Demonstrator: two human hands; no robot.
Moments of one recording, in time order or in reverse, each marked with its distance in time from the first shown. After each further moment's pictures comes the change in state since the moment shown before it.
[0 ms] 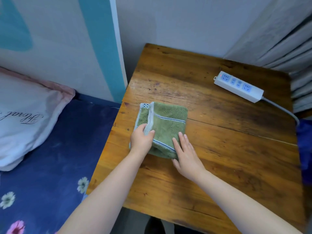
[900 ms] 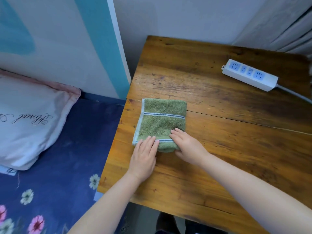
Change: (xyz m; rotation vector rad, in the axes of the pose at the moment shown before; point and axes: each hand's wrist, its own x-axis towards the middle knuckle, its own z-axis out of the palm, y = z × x) left_hand -0.011 -0.099 0.000 0.944 0.114 0.973; right_hand 0.033 -0.001 -0.003 -0.063 0.042 -0.298
